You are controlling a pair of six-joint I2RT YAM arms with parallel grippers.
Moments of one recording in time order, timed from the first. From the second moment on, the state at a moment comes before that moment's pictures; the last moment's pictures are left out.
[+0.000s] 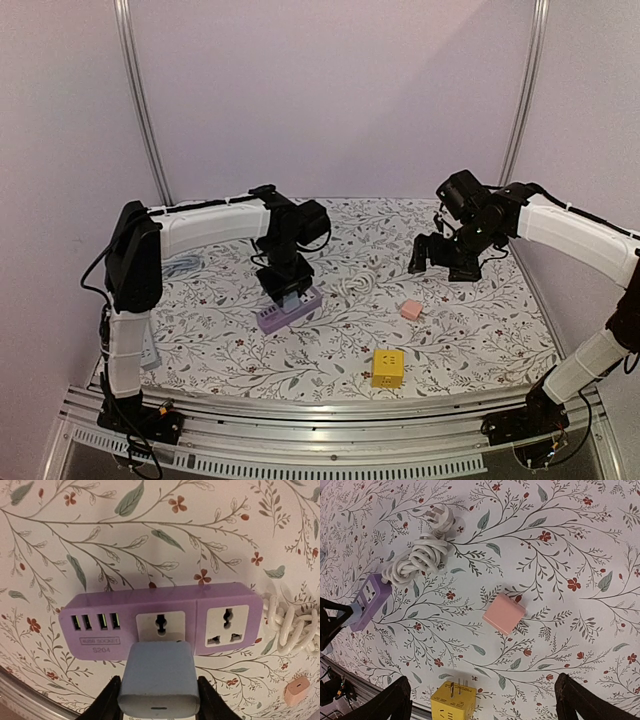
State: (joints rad) left arm -0.83 2.13 1.82 -1.19 -0.08 -1.41; right arm 0.59 1.50 1.29 -0.93 -0.05 0.66
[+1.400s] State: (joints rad) left arm -0.74 2.06 1.65 -1.16 -0.04 -1.17; right arm 0.59 1.51 1.28 -0.93 -0.06 0.72
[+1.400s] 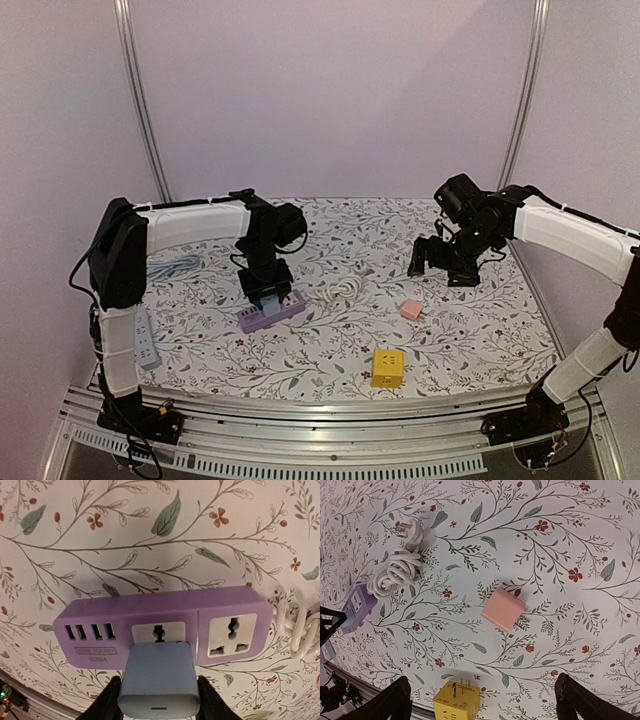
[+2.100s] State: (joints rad) left arm -0.73 1.96 1.59 -1.07 -0.06 -1.09; right arm 0.59 1.51 1.26 -0.92 -0.06 0.82
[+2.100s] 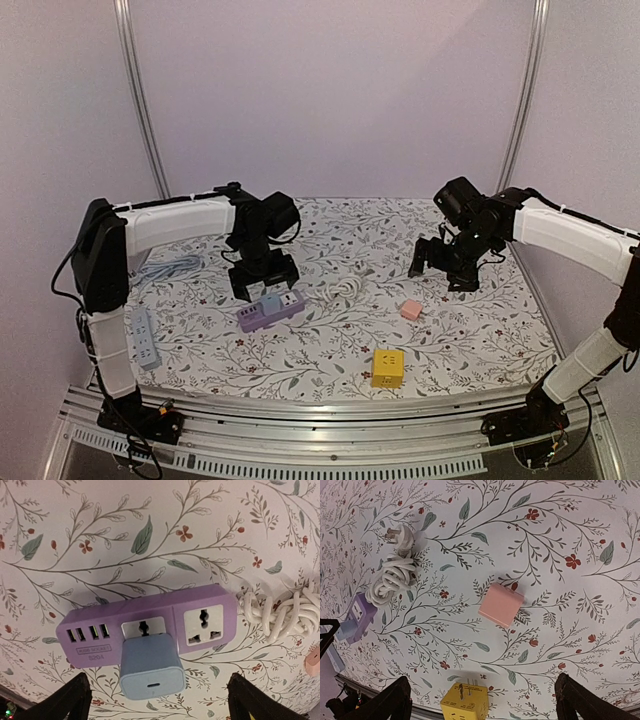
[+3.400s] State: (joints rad) left arm -0.62 1.35 1.37 -0.85 -0.09 -0.52; right arm 0.60 1.54 1.10 -0.74 0.00 0.60
